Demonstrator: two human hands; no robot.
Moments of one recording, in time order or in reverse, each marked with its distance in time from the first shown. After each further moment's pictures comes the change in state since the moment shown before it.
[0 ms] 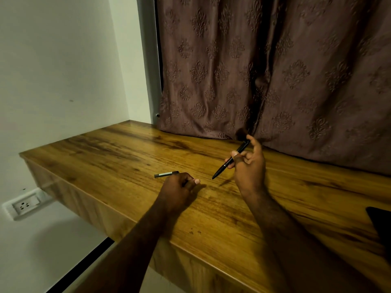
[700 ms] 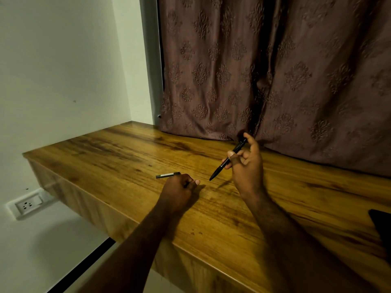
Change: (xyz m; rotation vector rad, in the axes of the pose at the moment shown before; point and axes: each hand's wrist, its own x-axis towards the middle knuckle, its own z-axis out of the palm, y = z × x) left_hand 0.000 0.003 0.001 0.094 0.052 0.009; right_hand -0.005 -0.009 0.004 -0.016 -0.088 -0.043
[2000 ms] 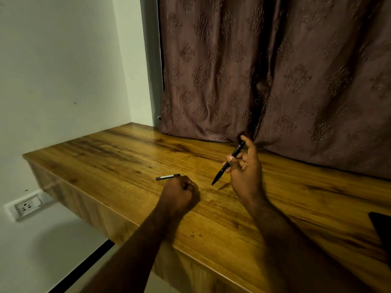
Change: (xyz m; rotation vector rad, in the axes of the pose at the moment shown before) left_hand 0.008 -0.016 0.003 -0.022 -0.028 -0.066; right_hand -0.004 0.002 -0.003 -0.106 -0.050 -0.048
